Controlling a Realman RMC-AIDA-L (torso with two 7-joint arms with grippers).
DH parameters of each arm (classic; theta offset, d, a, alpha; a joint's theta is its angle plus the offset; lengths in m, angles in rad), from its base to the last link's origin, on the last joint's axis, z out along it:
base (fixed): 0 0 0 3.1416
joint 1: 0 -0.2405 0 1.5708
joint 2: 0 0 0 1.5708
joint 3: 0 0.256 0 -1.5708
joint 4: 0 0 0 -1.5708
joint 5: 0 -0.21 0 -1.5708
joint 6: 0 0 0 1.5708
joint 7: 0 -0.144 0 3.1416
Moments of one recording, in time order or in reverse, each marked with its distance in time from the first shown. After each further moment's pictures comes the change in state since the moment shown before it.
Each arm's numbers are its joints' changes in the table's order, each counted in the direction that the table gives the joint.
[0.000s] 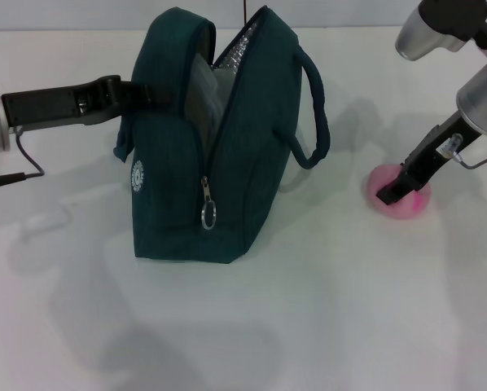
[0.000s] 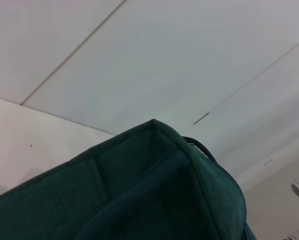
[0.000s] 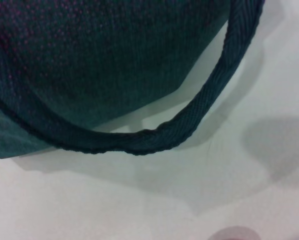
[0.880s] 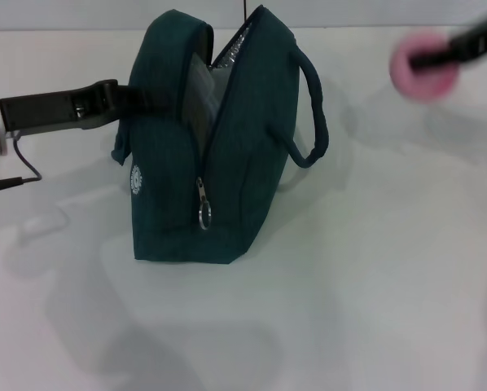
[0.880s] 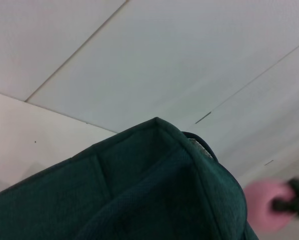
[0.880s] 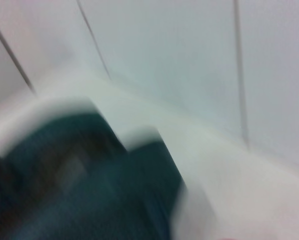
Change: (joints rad) left arm -0.010 0.000 -0.001 0.000 0.000 -0.003 0.000; right arm 0.161 -0.030 0.361 -0.457 -0.245 0.209 0.012
